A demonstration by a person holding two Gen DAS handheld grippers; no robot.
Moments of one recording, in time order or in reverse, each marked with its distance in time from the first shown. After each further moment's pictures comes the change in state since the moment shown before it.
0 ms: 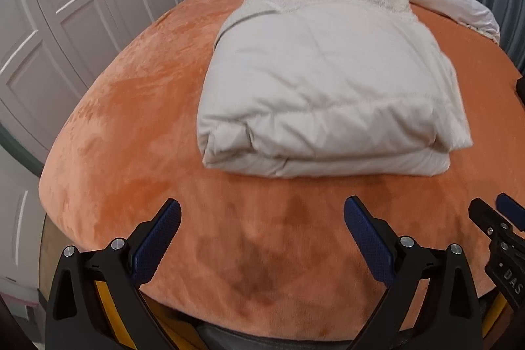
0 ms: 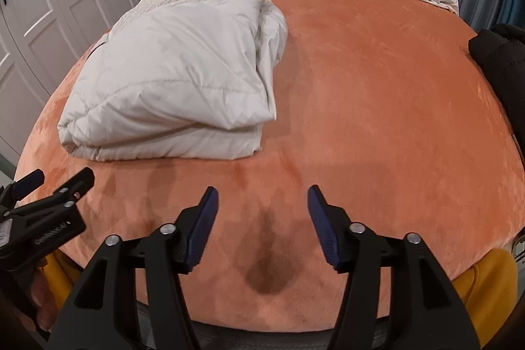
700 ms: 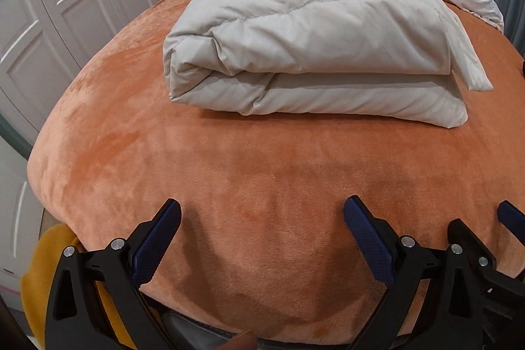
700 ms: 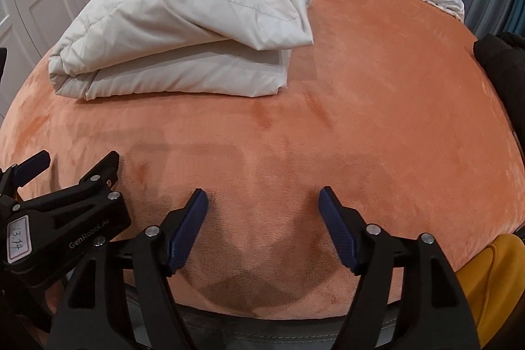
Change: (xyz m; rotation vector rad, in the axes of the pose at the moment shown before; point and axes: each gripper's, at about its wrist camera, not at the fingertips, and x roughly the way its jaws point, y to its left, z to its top) left arm 0.030 -0.020 -0.047 -0.004 0.005 0.018; right arm 0.025 0.029 -0.044 -0.091 0.038 -0.060
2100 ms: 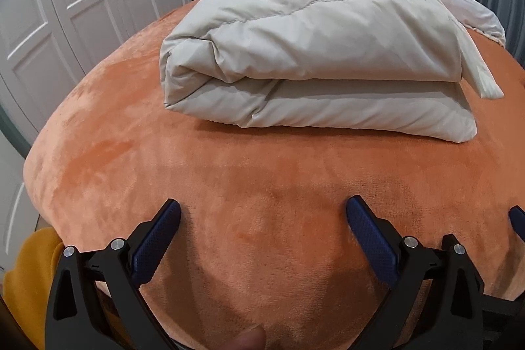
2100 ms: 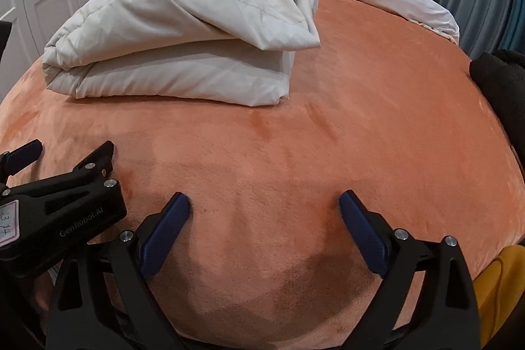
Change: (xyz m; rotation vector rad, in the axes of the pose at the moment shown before) left arm 0.012 0.002 -0.001 -0.027 -0.096 -0.003; right arm 0.015 -0.002 -0.006 -0.061 -0.128 -0.020
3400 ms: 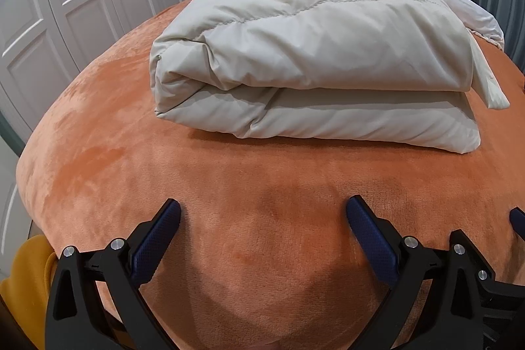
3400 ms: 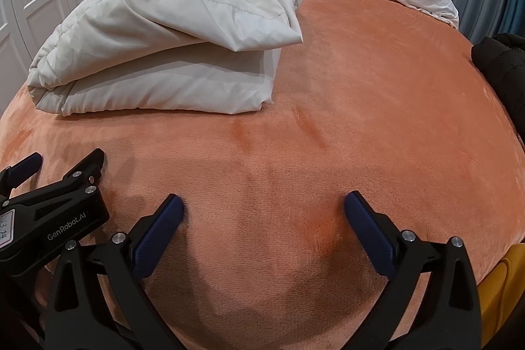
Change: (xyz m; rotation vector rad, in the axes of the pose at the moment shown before) left arm 0.007 -0.004 0.007 -0.007 0.003 -0.015; right arm 0.012 -0.010 0.013 0.065 0.032 0.018
